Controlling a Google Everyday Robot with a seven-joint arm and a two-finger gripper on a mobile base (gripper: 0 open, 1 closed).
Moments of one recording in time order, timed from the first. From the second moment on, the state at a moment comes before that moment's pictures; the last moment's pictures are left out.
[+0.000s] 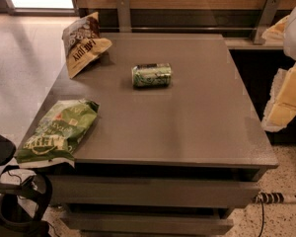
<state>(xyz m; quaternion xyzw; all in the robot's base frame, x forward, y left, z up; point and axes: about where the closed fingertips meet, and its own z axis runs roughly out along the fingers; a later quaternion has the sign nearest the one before) 0.438 -0.213 0.989 -0.60 0.78 -0.05 0.18</state>
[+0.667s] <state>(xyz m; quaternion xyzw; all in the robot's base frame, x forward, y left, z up) 0.473 -0.211 0.999 -0.59 0.78 -0.04 0.19</state>
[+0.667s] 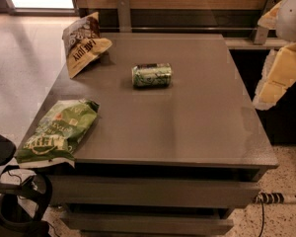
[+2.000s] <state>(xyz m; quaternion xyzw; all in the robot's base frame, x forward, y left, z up) 0.619 -0.132 0.980 -0.65 0.74 -0.04 0.17</state>
